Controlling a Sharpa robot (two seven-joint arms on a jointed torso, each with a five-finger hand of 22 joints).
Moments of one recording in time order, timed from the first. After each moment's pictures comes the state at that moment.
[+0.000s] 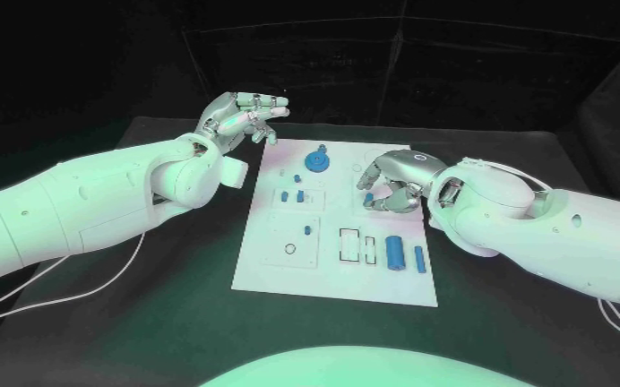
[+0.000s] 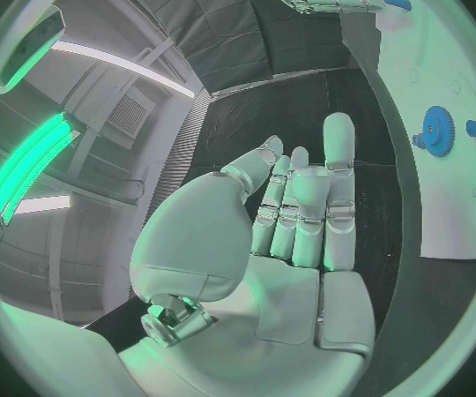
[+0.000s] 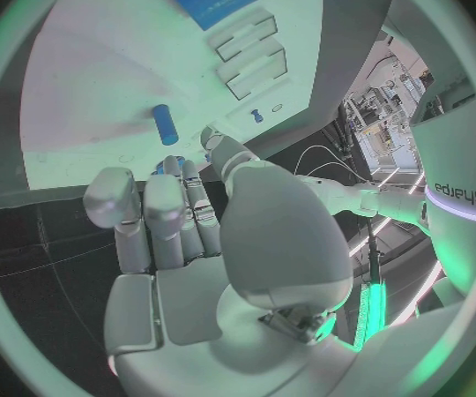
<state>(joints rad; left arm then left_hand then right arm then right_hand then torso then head) 1.18 -0.85 -0.05 1.40 -0.06 -0.22 0.49 1.26 0.01 0.36 -0.20 0.05 1.03 0.18 0.08 0.07 1.10 0.11 0.18 0.07 1.29 0.02 1.15 0.70 0.17 1.23 0.12 0.67 0.64 1.15 -0.82 -0.03 1.67 -1.62 -0.18 -0.22 1.37 -0.11 0.26 -0.01 0.18 0.94 0.16 0.06 0.07 0.96 0.12 0.17 0.07 1.46 0.02 1.17 0.92 0.10 1.25 0.14 1.27 1.11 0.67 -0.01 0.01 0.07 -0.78</state>
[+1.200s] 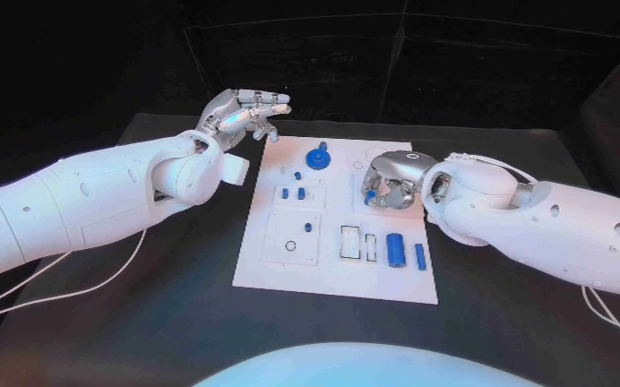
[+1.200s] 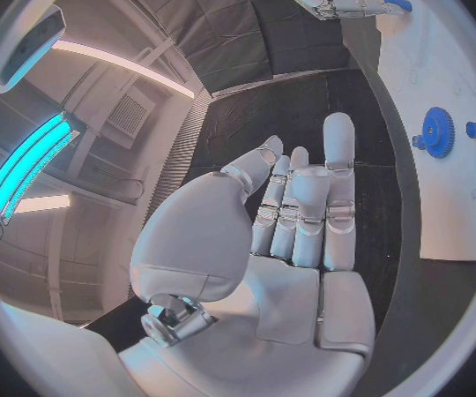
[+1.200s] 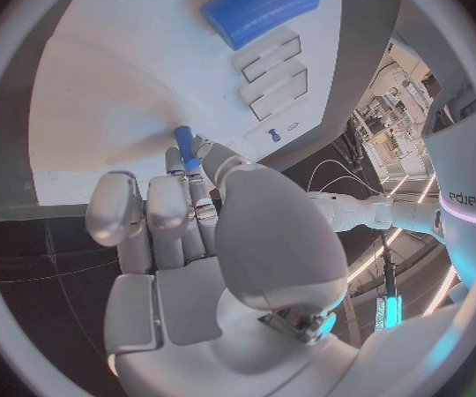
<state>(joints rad) 1.18 -0.85 -0.05 1.40 -0.06 -0.22 0.49 1.26 0.01 0.36 -0.20 0.05 1.03 0.18 0.08 0.07 1.10 0.11 0.19 0.07 1.29 0.02 1.15 0.70 0.17 1.23 0.12 0.67 0.64 1.15 -0.76 -0.03 1.58 -1.63 -0.09 -0.24 1.42 -0.05 0.35 -0.01 0.15 1.06 0.15 0.08 0.07 1.12 0.09 0.22 0.07 1.47 0.01 1.19 0.96 0.10 1.31 0.11 1.32 1.20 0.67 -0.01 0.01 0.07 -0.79</state>
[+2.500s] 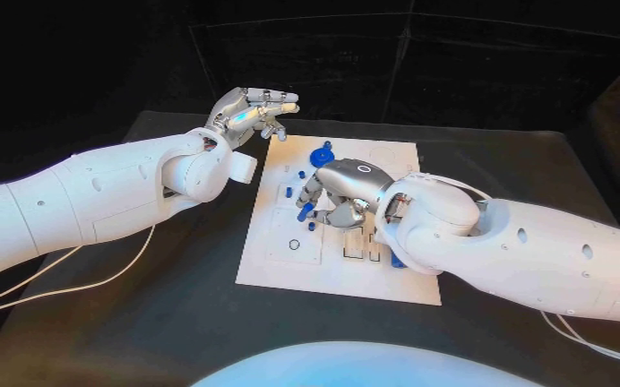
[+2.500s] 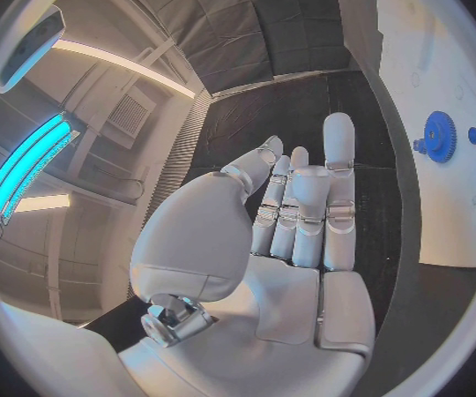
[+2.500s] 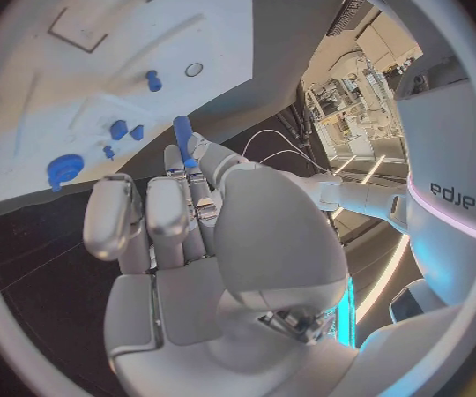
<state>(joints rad) 1.18 -0.83 -0.05 1.39 -0.06 -0.22 0.49 1.26 0.01 0.36 -0.20 0.05 1.03 0.18 0.08 0.07 1.10 0.11 0.19 0.07 1.29 0.02 1.15 0.70 0.17 1.23 0.12 0.67 0.64 1.11 -0.63 -0.03 1.72 -1.61 -0.26 -0.17 1.45 -0.04 0.41 -0.05 0.11 1.10 0.15 0.10 0.07 1.17 0.07 0.21 0.07 1.47 0.00 1.21 0.97 0.08 1.35 0.10 1.36 1.25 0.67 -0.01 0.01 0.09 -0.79</state>
